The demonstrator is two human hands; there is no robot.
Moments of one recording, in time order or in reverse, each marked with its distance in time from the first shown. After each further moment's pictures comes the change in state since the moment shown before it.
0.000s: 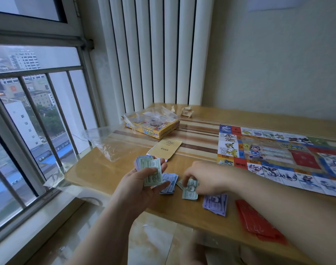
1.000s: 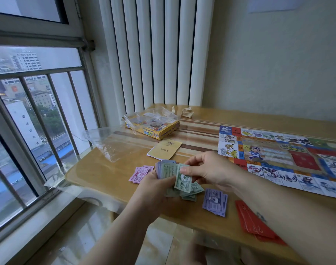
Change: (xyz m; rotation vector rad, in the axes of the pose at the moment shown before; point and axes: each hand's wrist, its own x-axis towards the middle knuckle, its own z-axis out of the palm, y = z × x) left_hand -0.004 -0.021 0.019 0.253 -0.086 -0.021; right_hand 0.002 0.009 0.009 1.225 0.287 0.075
